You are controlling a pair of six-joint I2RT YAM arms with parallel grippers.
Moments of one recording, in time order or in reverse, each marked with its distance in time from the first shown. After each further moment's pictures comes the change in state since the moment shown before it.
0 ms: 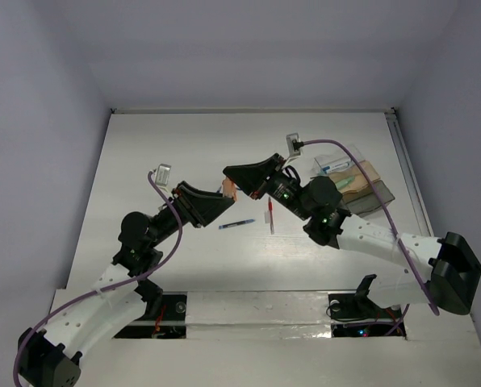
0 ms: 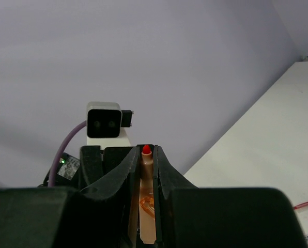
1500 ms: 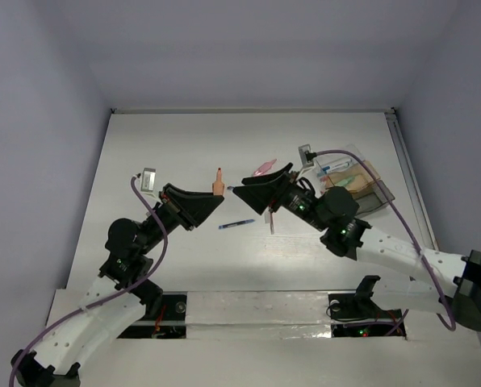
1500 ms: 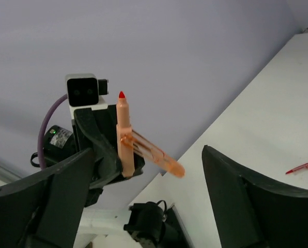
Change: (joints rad) left arm 0.000 -0.135 0.043 -0.196 -0.093 0.116; right arm 0.005 -0.139 -0.106 -0.092 -0.033 0.041
